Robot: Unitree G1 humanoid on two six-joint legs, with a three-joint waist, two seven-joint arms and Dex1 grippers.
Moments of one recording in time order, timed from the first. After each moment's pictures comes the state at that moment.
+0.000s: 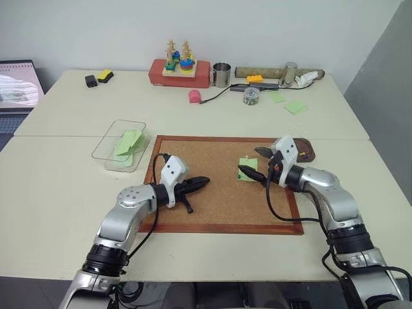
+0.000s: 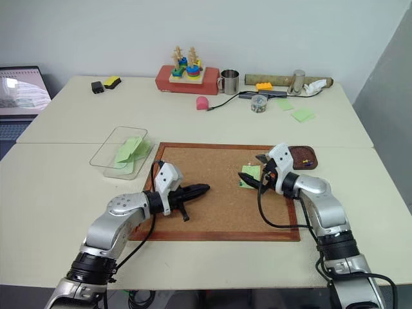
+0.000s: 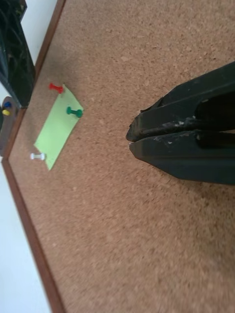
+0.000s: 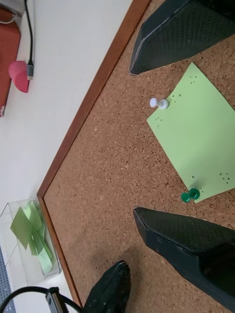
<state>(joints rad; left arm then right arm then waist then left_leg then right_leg) -0.31 0.44 -0.12 0.04 -0.29 0.33 -0.86 -0.49 -0.37 0.10 0.12 0.26 0.37 0.72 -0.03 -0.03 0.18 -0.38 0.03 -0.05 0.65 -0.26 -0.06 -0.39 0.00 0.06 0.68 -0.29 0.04</state>
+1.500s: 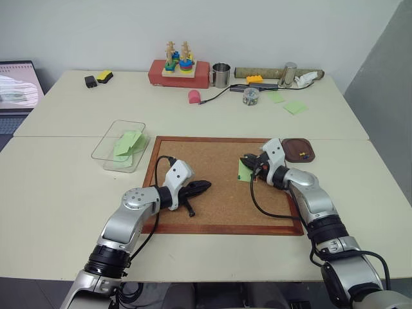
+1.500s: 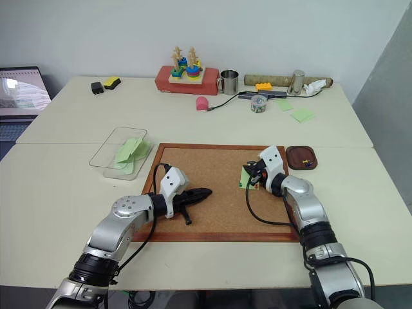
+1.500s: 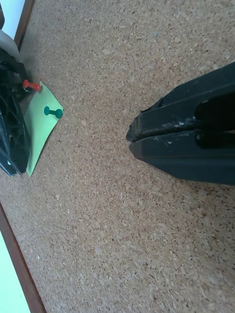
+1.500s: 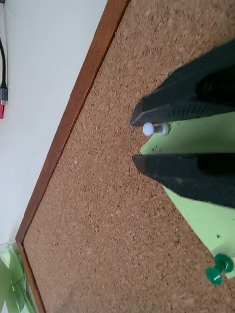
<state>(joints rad) -0.30 0.46 -0.15 0.00 -0.23 0.36 -0.84 -0.57 -0.27 0.10 0.42 0.14 0.16 0.64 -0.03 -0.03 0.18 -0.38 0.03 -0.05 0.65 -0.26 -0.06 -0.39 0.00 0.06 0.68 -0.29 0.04</state>
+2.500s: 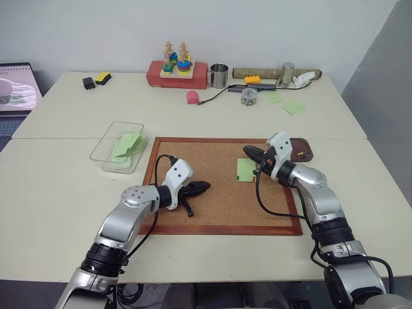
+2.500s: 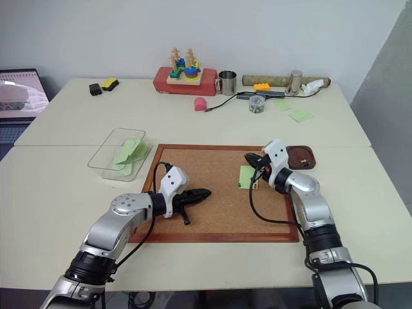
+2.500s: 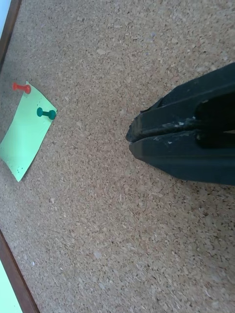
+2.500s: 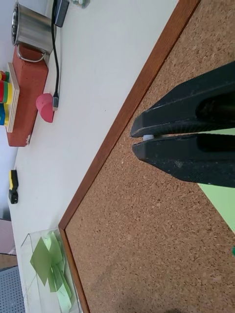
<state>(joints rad) -0.31 0.50 -0.18 -0.04 -0.22 0.43 -0.84 -0.54 -0.28 0.05 0.28 0.18 0.15 0.67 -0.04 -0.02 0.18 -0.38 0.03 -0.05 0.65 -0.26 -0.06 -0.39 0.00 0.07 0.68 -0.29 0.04</state>
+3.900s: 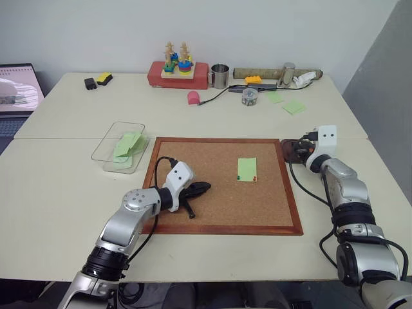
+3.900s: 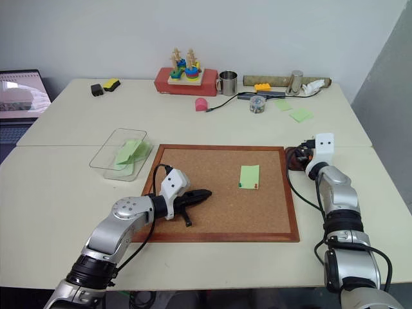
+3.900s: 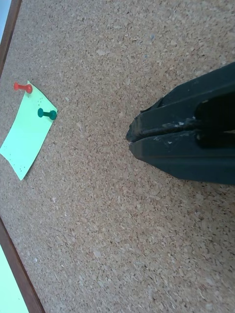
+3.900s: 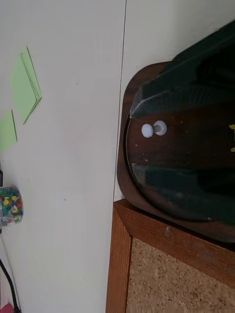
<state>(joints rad) -0.29 0.49 -0.19 -0.04 -0.22 0.38 -0.80 -0.67 -0.39 -0.19 0.59 0.19 0.28 0.36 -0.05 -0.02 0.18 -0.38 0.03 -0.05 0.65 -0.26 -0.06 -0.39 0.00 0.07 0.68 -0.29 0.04</state>
